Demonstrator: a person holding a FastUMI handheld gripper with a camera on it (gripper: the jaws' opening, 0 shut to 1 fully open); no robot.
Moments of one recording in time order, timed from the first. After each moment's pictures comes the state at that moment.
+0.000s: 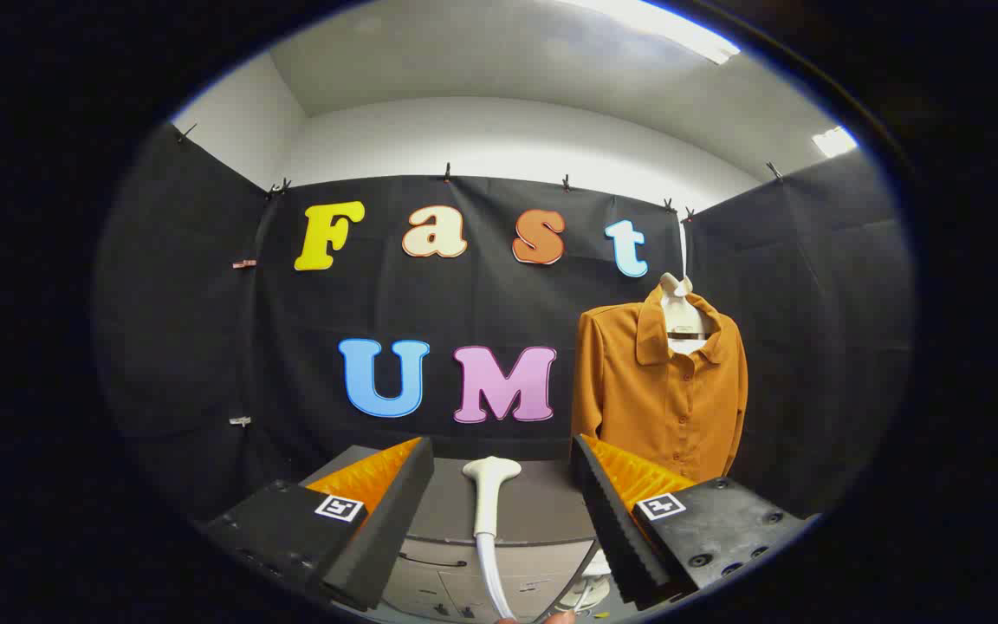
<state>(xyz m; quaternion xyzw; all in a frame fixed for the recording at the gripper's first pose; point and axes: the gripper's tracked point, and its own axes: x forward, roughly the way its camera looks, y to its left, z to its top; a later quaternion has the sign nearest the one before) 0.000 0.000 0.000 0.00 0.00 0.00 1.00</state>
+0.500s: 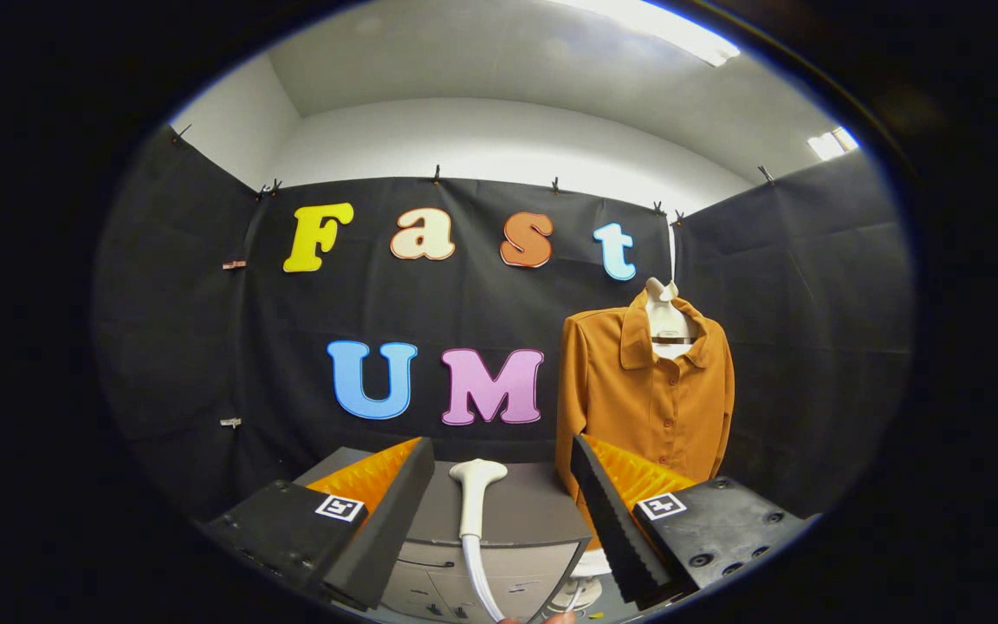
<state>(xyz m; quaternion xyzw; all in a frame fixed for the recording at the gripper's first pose) -0.003 -0.017 0.008 -0.01 0.00 -0.02 1.00</state>
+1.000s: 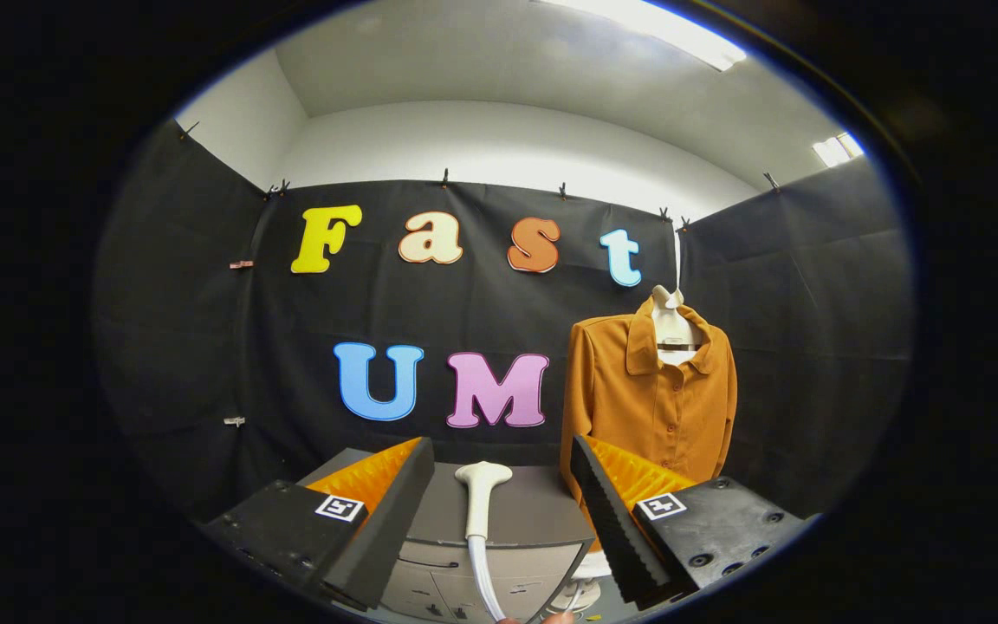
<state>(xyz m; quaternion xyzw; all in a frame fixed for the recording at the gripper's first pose) -0.011 -0.006 0.013 -0.02 -0.01 -0.01 1.00</state>
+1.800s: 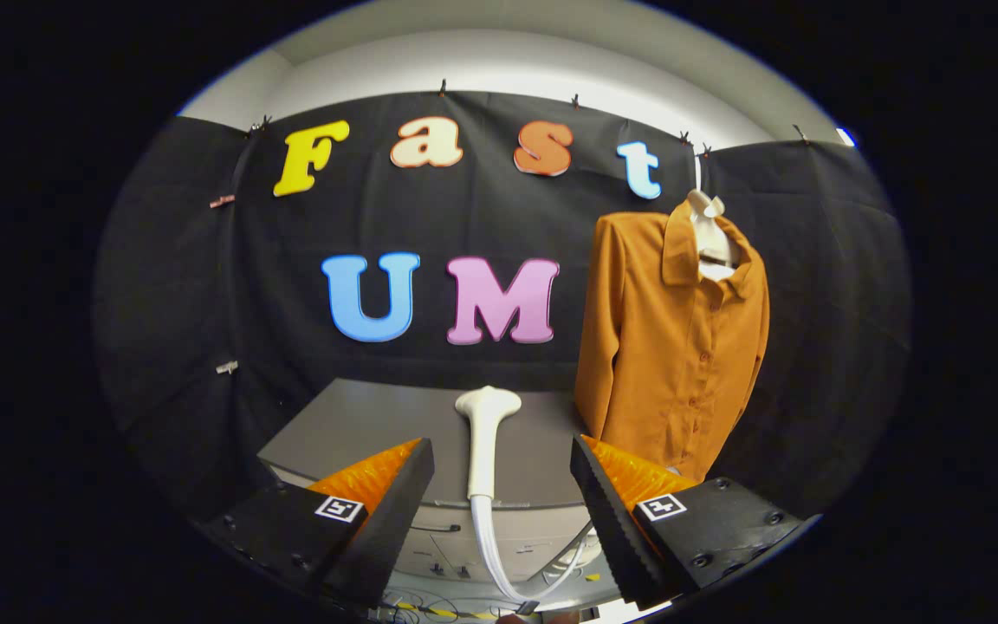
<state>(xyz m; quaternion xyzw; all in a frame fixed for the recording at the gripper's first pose) 0.065 0.003 -0.107 -0.01 0.19 -0.01 0.98</state>
